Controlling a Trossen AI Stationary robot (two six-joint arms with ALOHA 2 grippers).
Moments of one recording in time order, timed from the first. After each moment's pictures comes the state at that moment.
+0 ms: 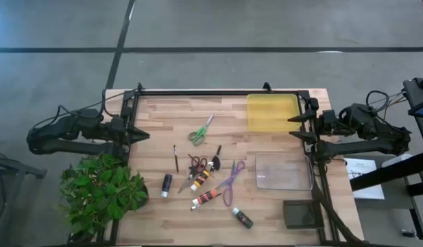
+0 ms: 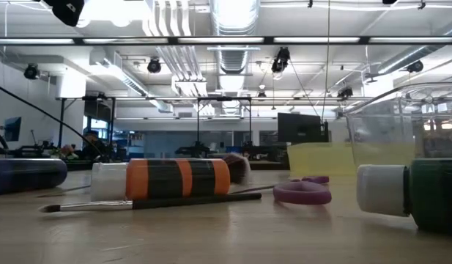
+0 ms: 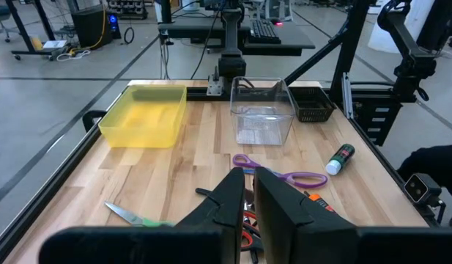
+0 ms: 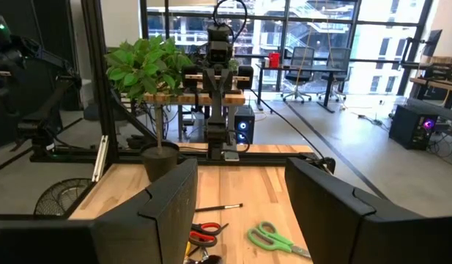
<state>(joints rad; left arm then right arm) 0.00 0.40 0.78 -0.66 0.00 0.00 0.00 0.40 0.78 -0.39 0.00 0.00</state>
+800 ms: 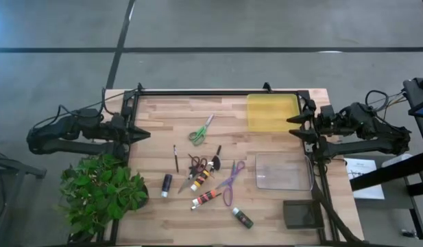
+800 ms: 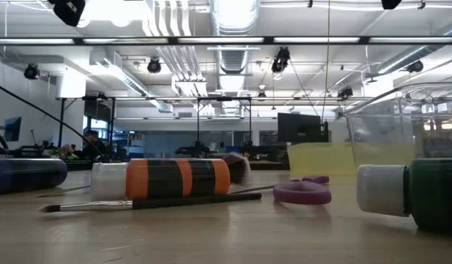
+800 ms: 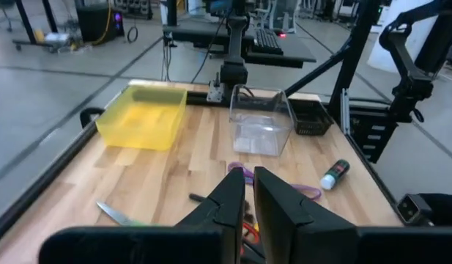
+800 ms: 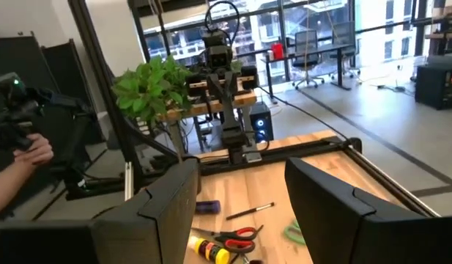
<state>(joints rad) 0.00 0.40 0.78 -0.61 -0.01 -0.06 0.00 0.41 0.78 -0.36 0.00 0.23</state>
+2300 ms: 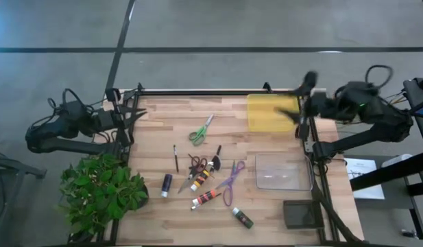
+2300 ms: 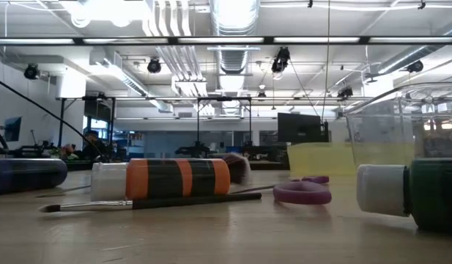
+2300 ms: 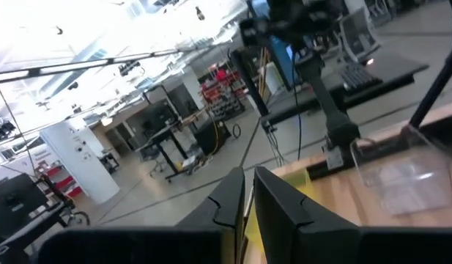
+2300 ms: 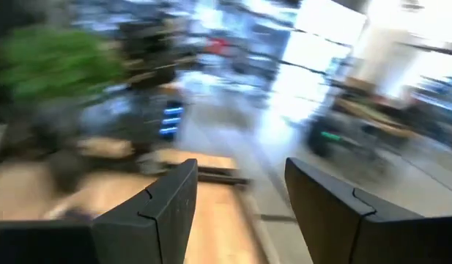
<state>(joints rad) 0.00 0.47 0.84 -0.29 -0.26 0.56 0.07 0.91 1.42 -0.56 0.35 -0.23</state>
